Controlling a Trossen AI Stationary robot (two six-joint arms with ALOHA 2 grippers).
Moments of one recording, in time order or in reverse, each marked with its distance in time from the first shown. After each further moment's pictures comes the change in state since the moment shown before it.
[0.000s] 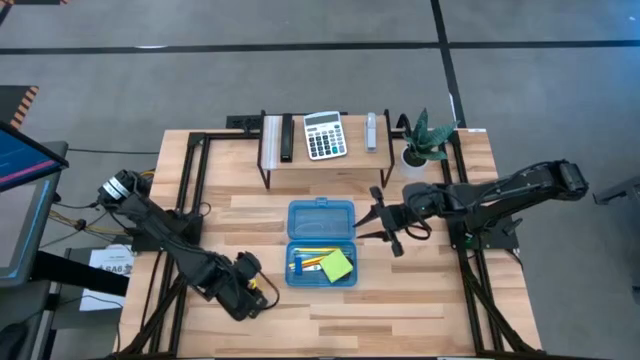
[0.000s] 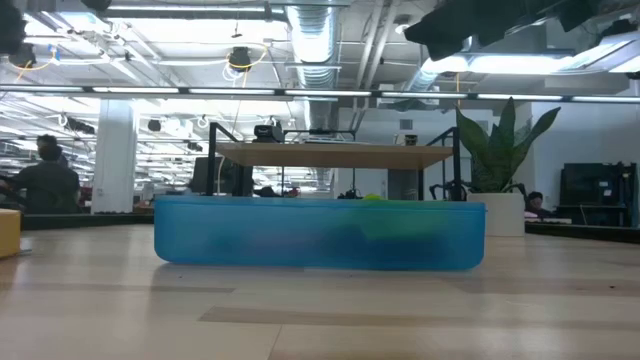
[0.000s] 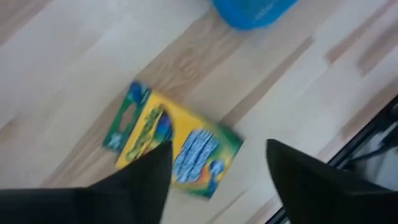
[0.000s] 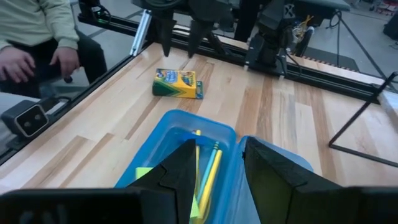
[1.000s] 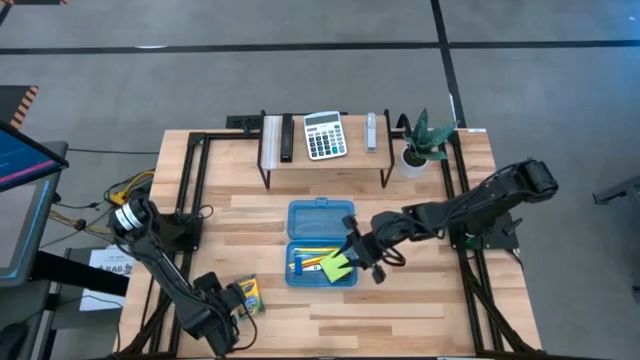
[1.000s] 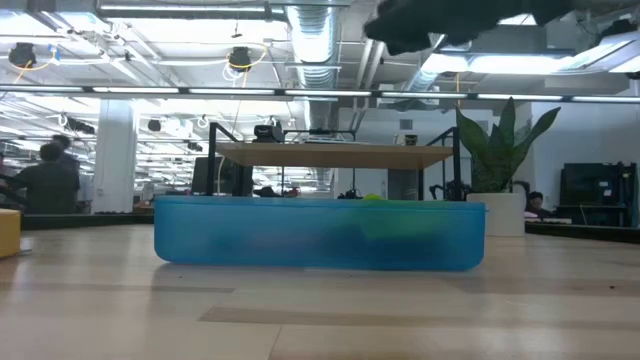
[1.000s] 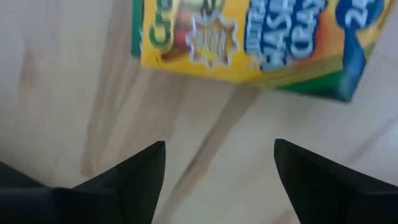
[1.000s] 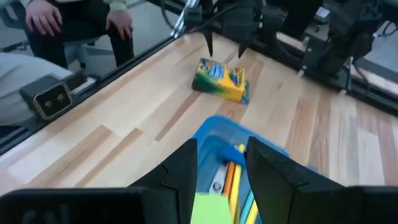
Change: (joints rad) left arm -0.238 0.257 -0.014 -0.094 0.112 0.098; right arm 0.148 0.335 0.158 0.093 0.013 -0.096
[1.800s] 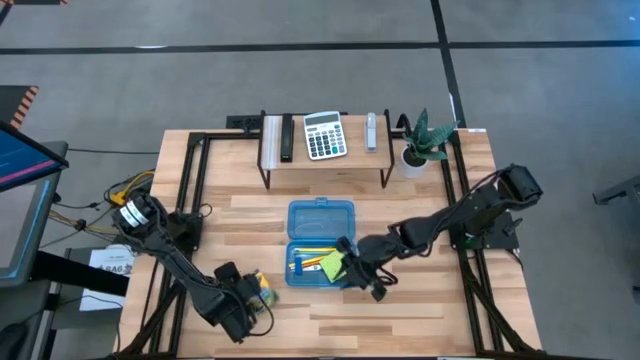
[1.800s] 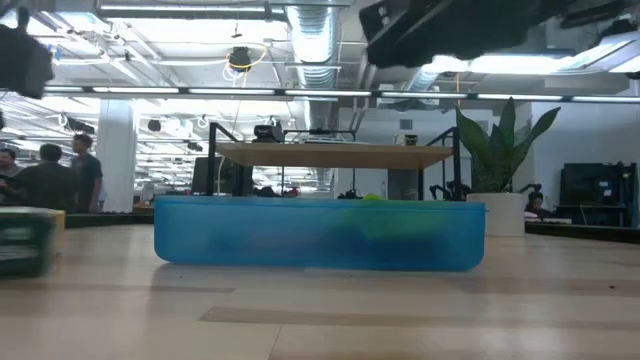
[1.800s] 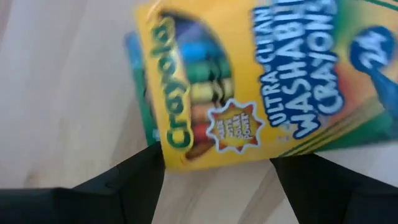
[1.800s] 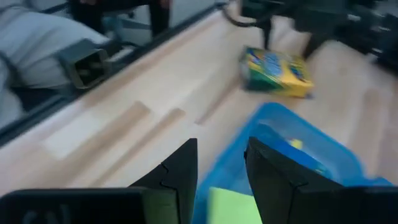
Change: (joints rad) left arm 0.121 0.004 -0.099 0.194 -0.221 0.159; right arm 0.089 0.162 0.101 -0.092 -0.032 -0.029
